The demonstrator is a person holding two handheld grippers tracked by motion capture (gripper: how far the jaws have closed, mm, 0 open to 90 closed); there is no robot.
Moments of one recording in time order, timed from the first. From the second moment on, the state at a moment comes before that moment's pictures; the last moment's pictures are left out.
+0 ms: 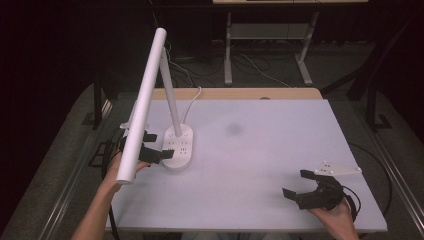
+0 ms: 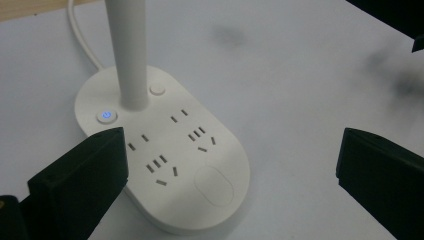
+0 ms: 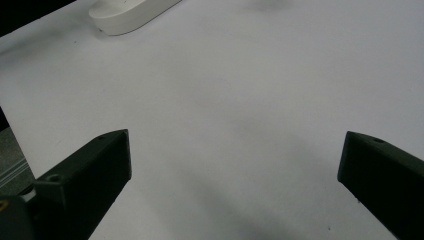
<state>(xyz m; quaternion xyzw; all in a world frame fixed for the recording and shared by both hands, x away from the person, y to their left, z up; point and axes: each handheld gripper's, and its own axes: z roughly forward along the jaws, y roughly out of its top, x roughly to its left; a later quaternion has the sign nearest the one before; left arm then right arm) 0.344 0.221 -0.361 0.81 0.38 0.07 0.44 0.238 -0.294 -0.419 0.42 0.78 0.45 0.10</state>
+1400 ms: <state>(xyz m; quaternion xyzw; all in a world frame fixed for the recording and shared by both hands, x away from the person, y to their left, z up) 0.409 0.244 -0.372 0.80 0.42 0.07 0.42 0.237 -0.296 -0.420 0.42 0.78 0.45 0.10</state>
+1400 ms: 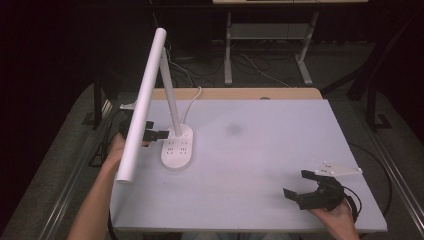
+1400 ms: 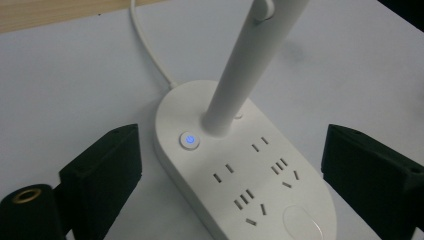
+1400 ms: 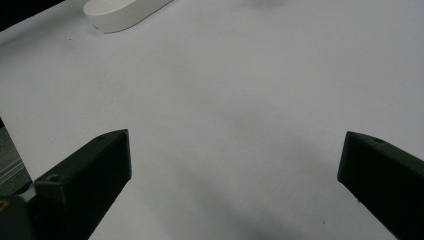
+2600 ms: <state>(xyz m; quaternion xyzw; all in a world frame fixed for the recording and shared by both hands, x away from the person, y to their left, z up) 0.427 0.242 -0.388 0.78 0.44 0.08 0.43 0.237 -0.298 -0.420 0.42 0.78 0.45 0.10</state>
